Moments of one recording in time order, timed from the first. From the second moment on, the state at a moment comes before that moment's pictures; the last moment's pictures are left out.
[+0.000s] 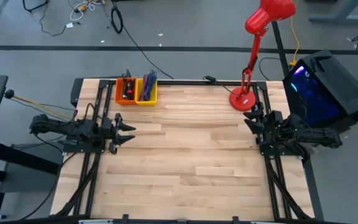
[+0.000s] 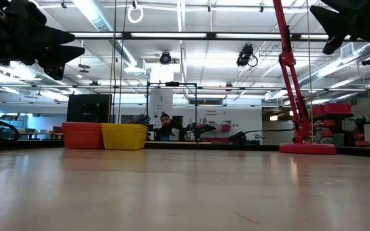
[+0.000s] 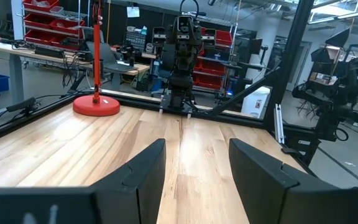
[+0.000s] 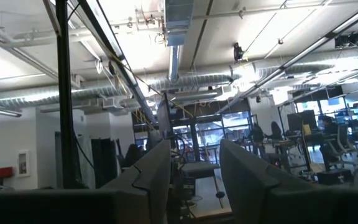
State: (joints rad) left arm -0.20 0.00 0.01 0.08 -0.25 -0.17; right arm -0.02 0.01 0.02 0.50 0.06 0.10
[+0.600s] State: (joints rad) left arm -0.20 0.00 0.01 0.08 -0.25 -0.17; right arm -0.02 0.01 0.02 0.10 0.08 0.09
